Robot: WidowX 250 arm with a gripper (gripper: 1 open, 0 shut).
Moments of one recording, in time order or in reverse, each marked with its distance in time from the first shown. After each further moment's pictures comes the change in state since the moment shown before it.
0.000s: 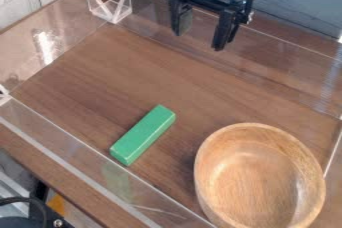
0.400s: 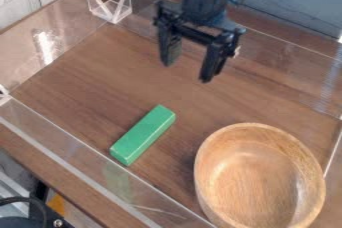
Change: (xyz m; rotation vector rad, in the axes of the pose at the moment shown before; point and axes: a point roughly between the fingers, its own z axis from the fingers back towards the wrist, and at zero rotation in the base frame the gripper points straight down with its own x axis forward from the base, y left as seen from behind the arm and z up) arm -0.027 0.002 -0.025 -0.014 0.070 -0.002
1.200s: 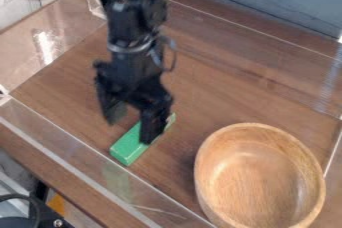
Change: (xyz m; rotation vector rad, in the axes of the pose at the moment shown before) arm -0.069 0.023 -0.054 -0.024 -0.068 -0.034
